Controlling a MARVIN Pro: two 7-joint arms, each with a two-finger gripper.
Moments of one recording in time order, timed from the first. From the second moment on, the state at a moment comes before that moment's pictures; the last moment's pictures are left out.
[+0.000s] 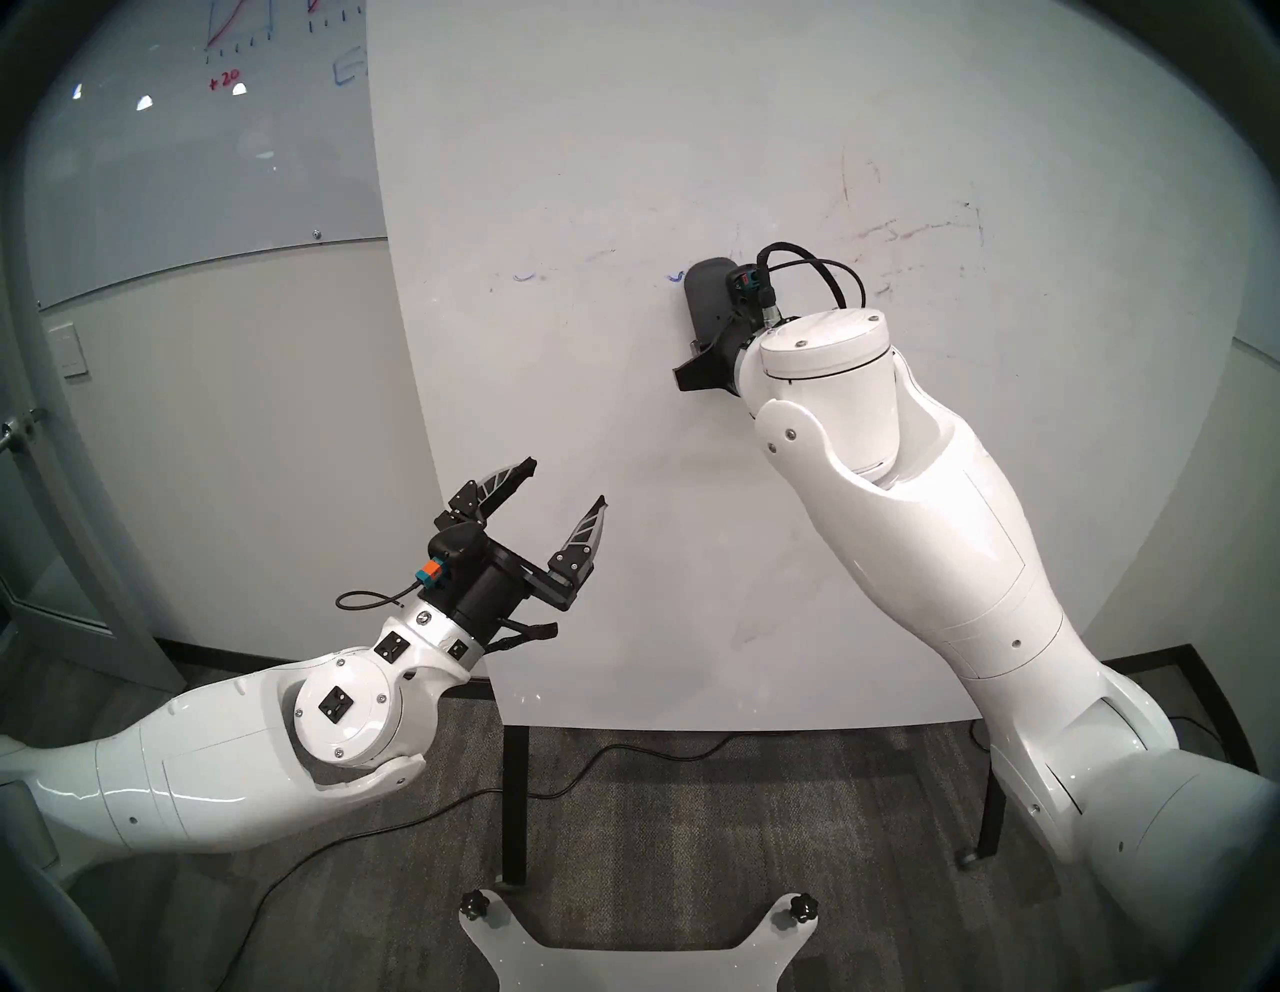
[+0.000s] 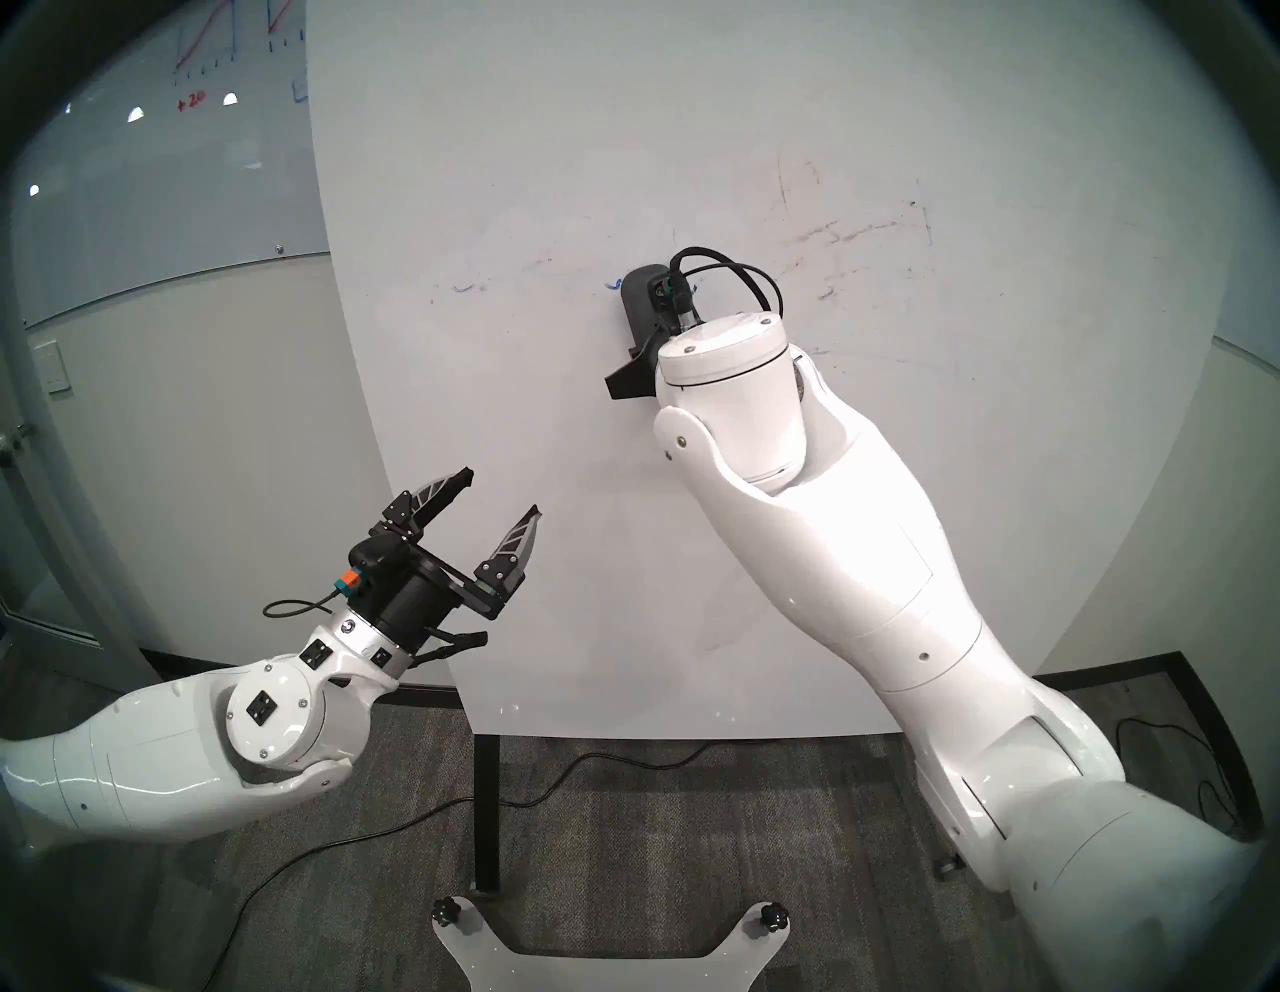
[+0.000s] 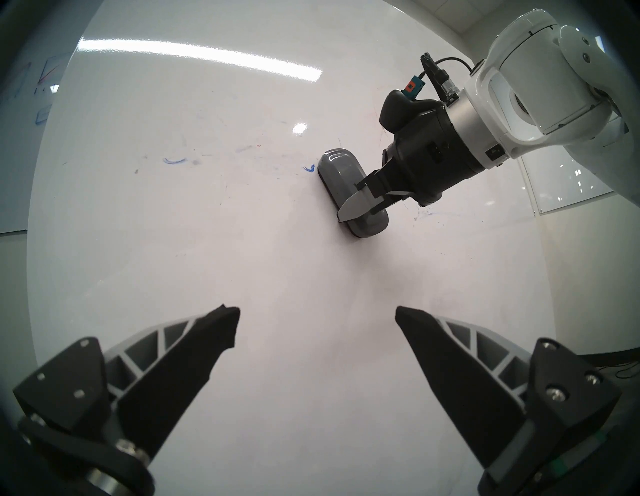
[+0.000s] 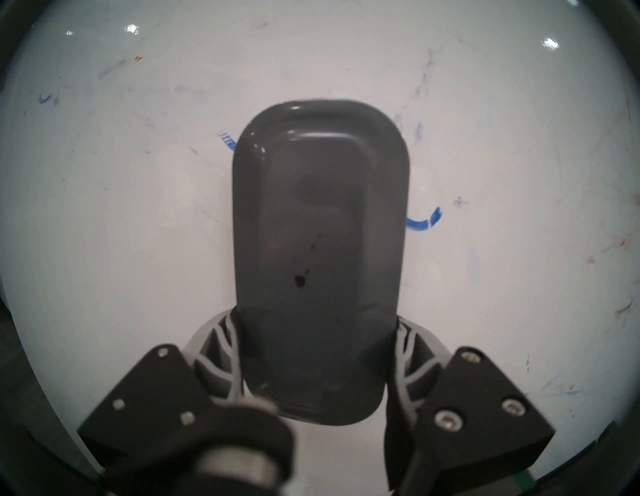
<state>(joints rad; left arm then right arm) 1.20 -0.51 -0.60 -1.97 -0.58 -0.53 0.41 -0.77 -1.21 0.94 -1.86 0.60 0.96 -0.56</state>
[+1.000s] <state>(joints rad) 1.20 -0.51 -0.60 -1.97 -0.58 -0.53 0.41 -0.78 -1.22 1.01 -1.91 0.67 0.96 -0.59</state>
